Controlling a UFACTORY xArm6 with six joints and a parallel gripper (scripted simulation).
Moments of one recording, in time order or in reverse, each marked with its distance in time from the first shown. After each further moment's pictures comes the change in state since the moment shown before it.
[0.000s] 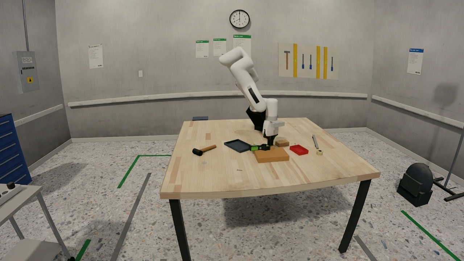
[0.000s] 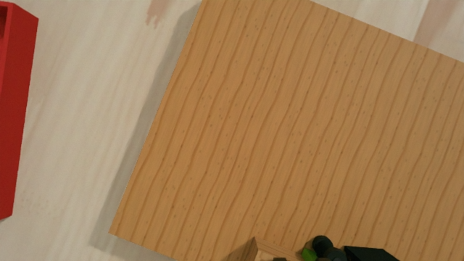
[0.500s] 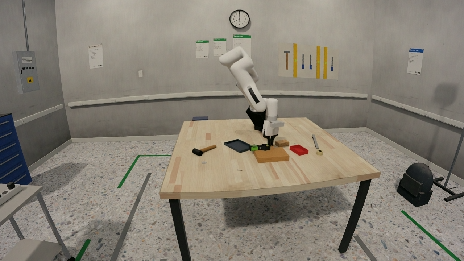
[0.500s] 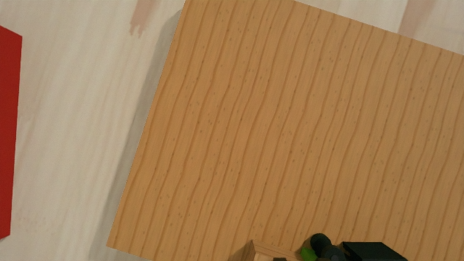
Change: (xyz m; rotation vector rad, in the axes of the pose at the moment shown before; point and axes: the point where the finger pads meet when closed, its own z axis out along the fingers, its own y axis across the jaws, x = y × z) arm 0.000 0.000 0.000 0.000 0.000 0.072
